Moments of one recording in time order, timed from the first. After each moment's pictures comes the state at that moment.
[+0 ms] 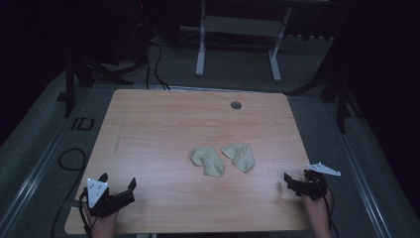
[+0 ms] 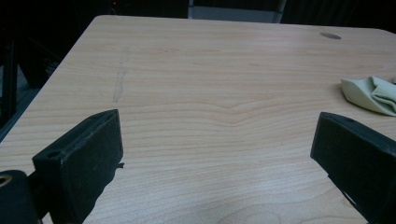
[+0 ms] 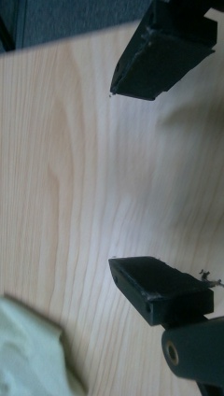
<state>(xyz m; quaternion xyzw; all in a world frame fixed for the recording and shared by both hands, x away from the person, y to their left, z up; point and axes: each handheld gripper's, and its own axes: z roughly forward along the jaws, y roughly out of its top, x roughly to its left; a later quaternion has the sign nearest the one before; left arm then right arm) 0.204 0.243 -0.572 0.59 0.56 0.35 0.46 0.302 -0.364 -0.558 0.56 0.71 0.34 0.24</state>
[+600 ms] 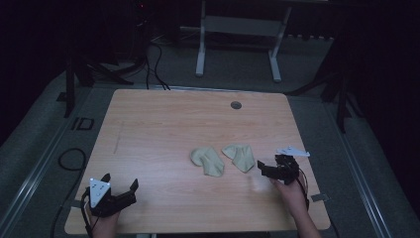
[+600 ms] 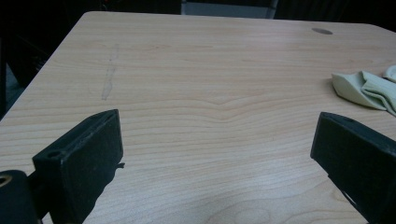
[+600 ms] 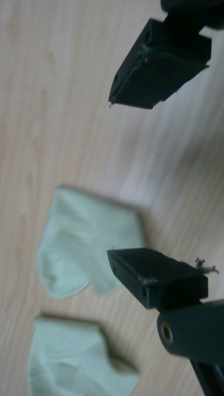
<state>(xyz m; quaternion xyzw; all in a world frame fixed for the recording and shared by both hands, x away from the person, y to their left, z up) 0.205 0.240 -0.573 0.60 0.55 0.34 0.46 0.337 -0.279 -0.530 0.50 0.75 0.37 0.21</state>
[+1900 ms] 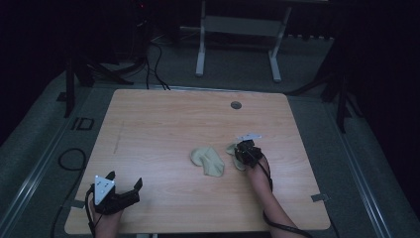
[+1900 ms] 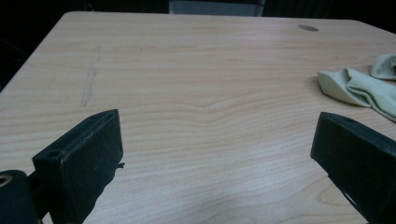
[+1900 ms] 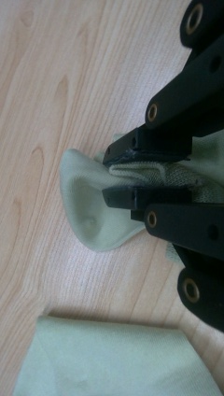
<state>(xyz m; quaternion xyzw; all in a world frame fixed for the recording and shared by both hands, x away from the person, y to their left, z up) 0.212 0.231 -0.570 0.62 0.53 0.34 0.47 0.400 -0.181 -0.556 0.47 0.80 0.29 0.22</state>
